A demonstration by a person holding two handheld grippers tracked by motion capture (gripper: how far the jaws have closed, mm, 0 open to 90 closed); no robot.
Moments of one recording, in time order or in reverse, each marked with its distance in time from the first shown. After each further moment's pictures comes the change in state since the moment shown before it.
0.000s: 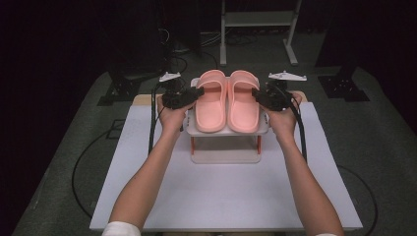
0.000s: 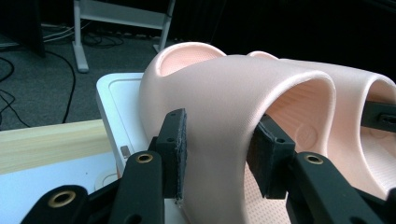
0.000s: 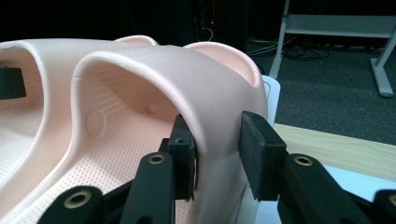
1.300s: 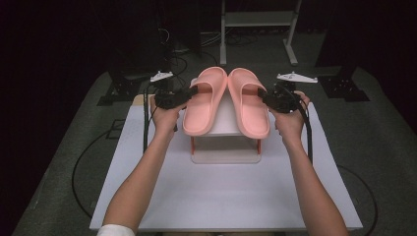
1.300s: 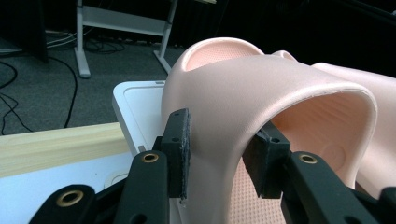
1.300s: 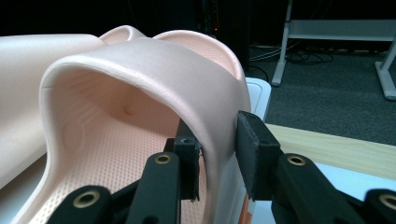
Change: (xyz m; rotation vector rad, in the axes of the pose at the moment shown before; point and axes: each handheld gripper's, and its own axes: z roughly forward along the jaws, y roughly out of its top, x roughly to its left) left arm 0.006 0.005 -0.019 -0.025 -0.004 -0.007; right arm -0.007 -0.001 -0.022 -0.024 0.025 0.017
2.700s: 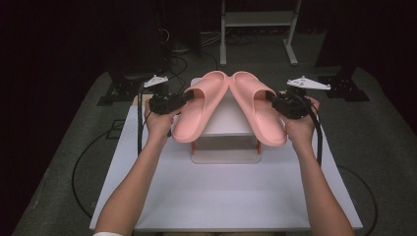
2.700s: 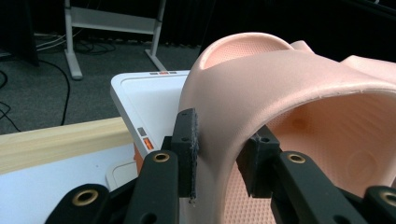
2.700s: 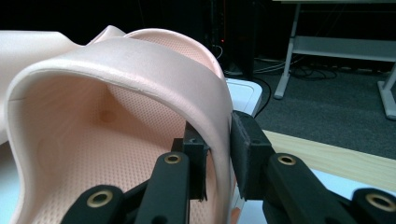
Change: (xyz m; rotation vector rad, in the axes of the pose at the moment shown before) left arm 0.001 -0.006 -0.021 0.013 -0.038 0.045; right arm -0.013 -0.009 -0.025 -0.043 0.030 -0.055
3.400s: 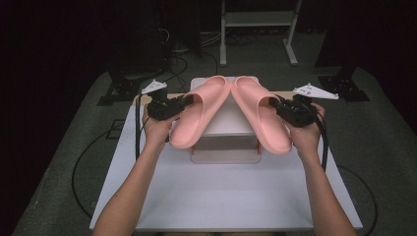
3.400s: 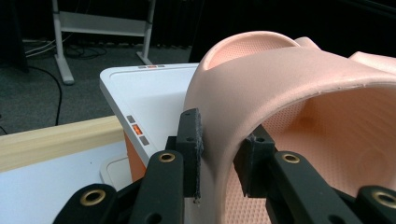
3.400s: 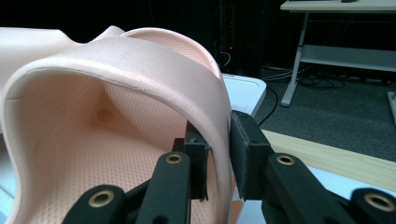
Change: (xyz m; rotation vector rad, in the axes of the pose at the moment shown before) left arm -0.004 -0.011 -0.011 -0.006 -0.037 0.029; right arm -0.003 -0.015 -0.019 -0.037 0.040 -0.027
